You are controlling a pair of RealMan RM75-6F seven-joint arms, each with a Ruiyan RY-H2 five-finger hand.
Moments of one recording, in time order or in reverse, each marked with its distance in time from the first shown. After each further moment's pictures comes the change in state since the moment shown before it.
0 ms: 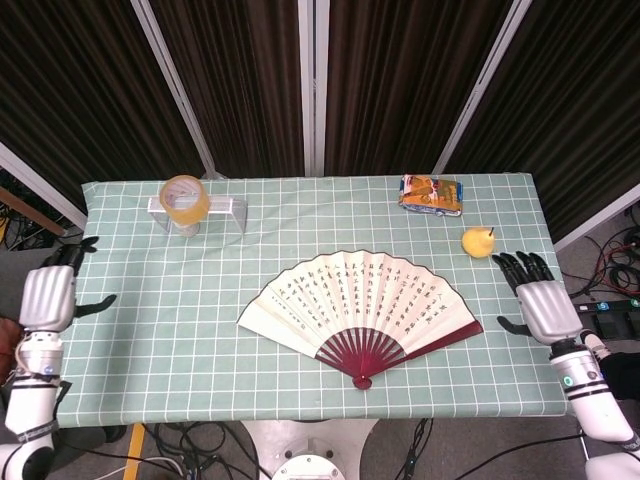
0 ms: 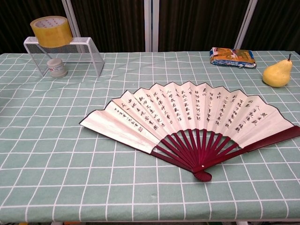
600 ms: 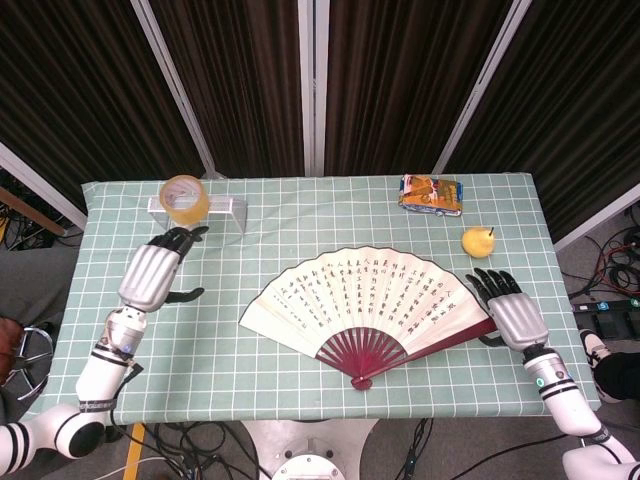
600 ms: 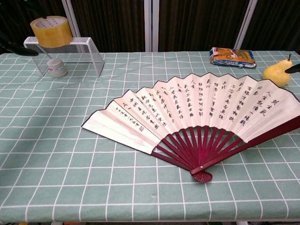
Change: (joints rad) left arm -0.238 -0.049 -0.049 -0.154 0.047 -0.162 0.137; right arm 0.054 -0.162 -0.041 0.175 -0.005 -0.156 -0.010
